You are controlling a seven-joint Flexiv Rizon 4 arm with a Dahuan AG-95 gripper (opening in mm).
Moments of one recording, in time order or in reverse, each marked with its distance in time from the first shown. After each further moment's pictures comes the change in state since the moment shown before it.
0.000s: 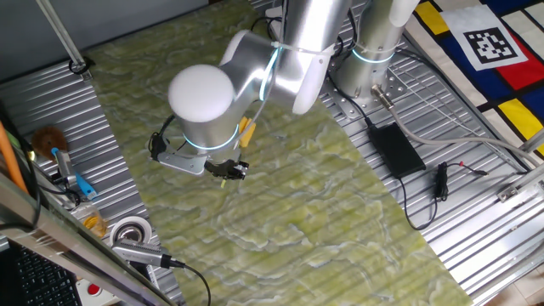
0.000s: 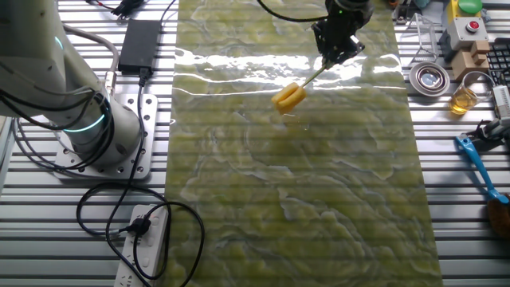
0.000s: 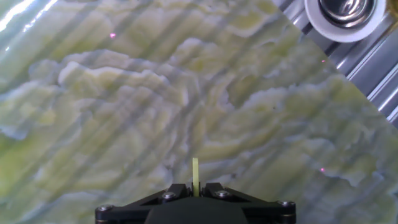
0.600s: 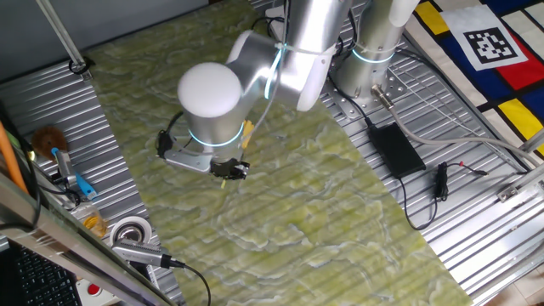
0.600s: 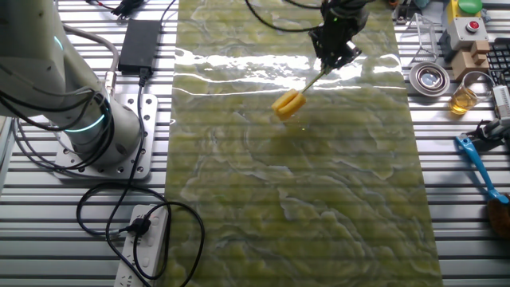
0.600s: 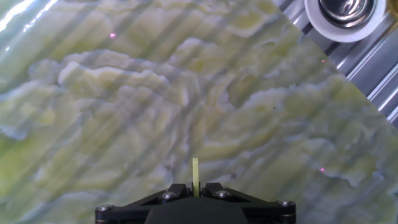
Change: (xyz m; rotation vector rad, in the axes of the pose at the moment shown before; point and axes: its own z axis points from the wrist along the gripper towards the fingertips) arm 0.000 0.000 0.023 0.037 -0.057 -0.003
